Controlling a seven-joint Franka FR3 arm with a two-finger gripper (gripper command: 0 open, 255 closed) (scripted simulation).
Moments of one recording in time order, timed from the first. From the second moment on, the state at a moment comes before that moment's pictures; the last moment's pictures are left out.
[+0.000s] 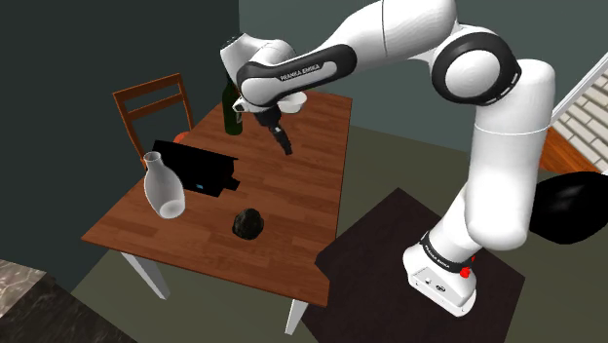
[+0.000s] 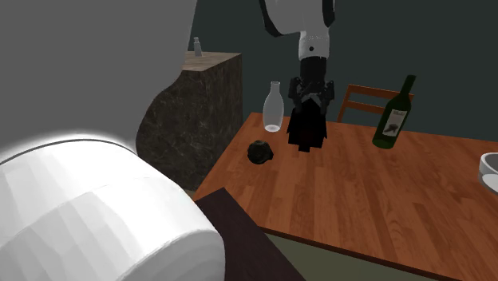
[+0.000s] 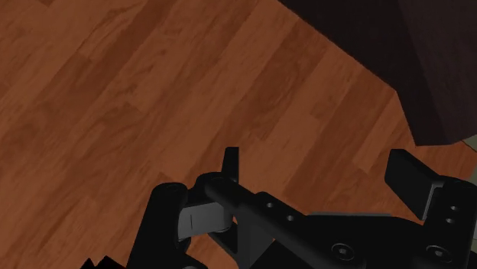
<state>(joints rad) 0.28 0.45 0.15 -1.61 -0.27 1.63 -0.76</state>
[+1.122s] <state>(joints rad) 0.54 0.95 0.25 -1.19 -0.49 1.55 -1.10</state>
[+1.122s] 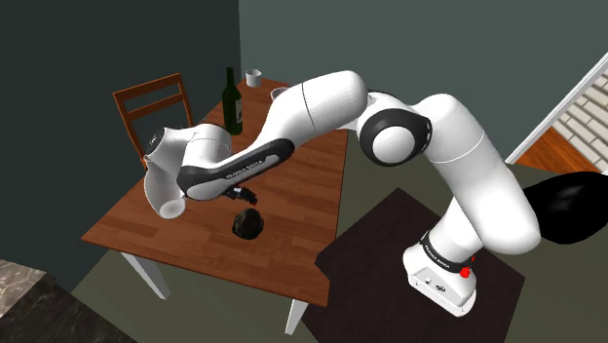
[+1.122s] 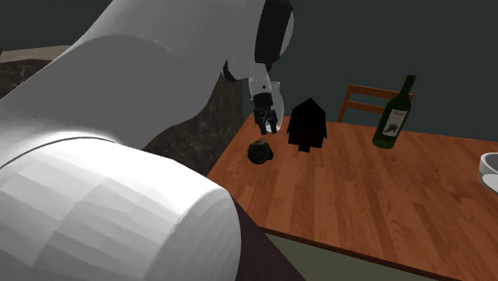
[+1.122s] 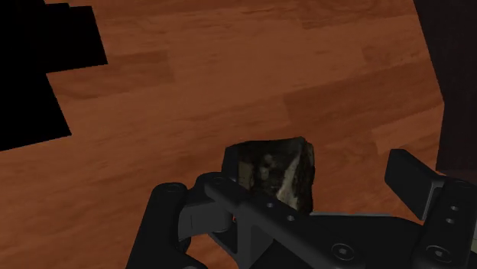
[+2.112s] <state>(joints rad) 0.62 1.11 0.26 -1.11 -0.55 1.60 -1.17</state>
